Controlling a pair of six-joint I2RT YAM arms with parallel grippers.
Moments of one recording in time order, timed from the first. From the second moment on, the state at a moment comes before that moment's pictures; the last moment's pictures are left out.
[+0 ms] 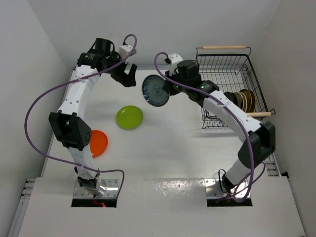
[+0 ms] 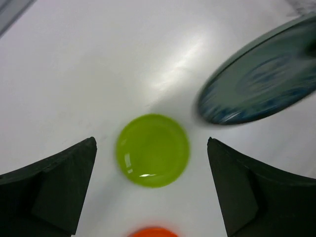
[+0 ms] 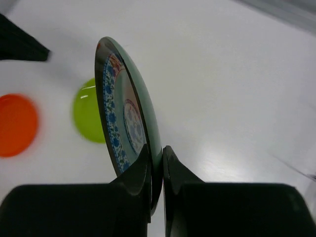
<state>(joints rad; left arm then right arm) -0.16 1.85 2.03 -1.03 0.63 0.43 0.57 1.67 1.49 -0.34 -0.17 0.14</state>
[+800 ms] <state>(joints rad) -0.07 1.88 1.57 -0.87 -0.20 0.38 0.24 1.62 1.26 -0.53 0.72 -0.16</state>
